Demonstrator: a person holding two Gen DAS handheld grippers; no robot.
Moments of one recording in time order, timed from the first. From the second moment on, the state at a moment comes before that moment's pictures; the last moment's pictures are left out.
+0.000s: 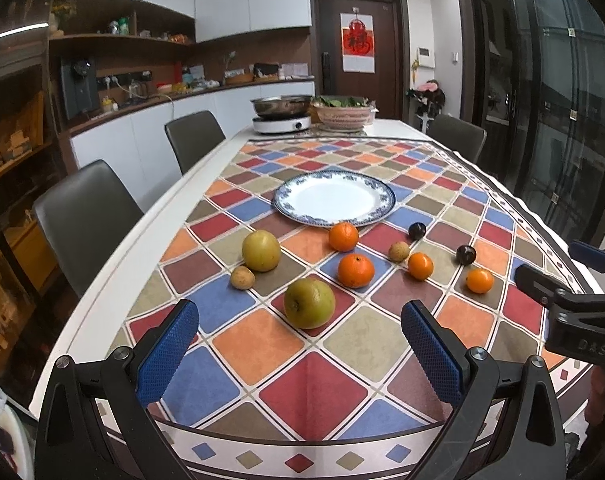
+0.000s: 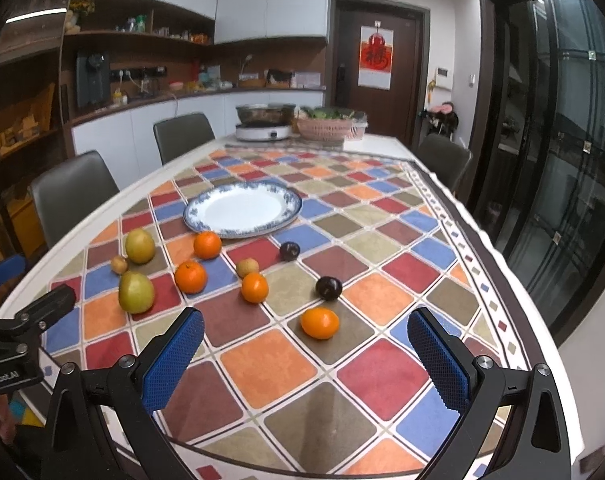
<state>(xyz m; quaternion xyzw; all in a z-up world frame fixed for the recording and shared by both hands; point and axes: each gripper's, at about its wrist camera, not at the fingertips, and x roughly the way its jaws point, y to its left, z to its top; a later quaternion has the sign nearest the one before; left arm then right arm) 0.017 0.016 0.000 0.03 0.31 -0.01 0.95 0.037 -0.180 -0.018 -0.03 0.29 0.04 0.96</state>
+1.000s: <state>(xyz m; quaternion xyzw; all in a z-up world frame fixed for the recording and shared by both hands) 0.124 0.016 -0.079 0.03 0.43 -0.07 0.90 0.140 -0.184 -0.095 -0.01 0.44 -0.01 0.90</state>
